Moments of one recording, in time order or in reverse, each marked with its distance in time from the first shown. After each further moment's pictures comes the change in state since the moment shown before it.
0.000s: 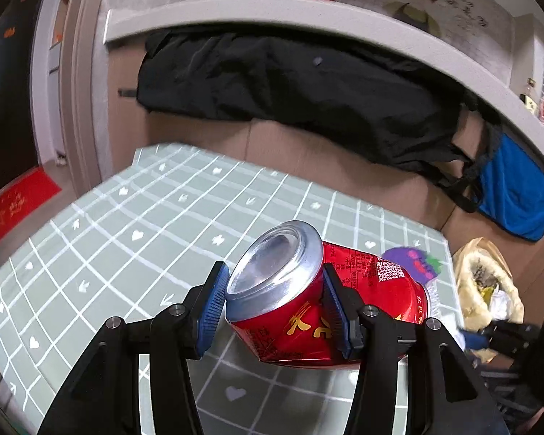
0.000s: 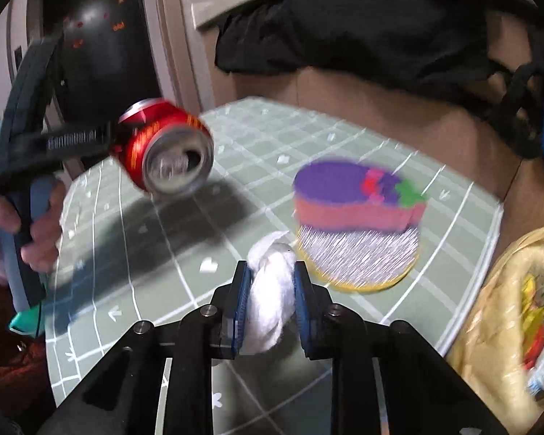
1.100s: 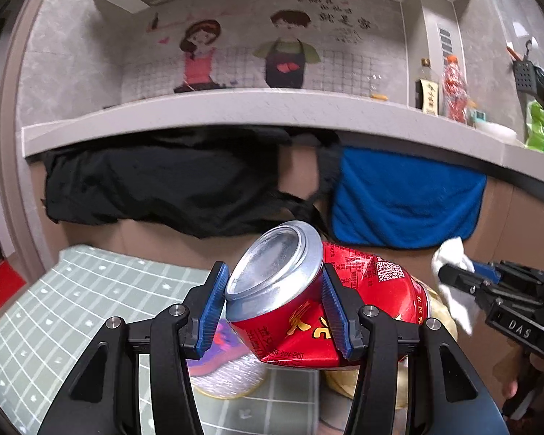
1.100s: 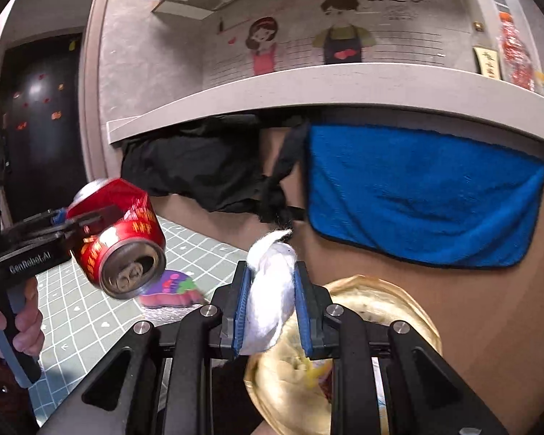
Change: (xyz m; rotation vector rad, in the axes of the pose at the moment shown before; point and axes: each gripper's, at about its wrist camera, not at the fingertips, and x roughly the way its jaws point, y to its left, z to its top) left arm -0.040 -0.235 0.017 0.235 -0.204 -0.159; right arm -0.190 -0.142 -0.013 0.142 -0.350 -0.306
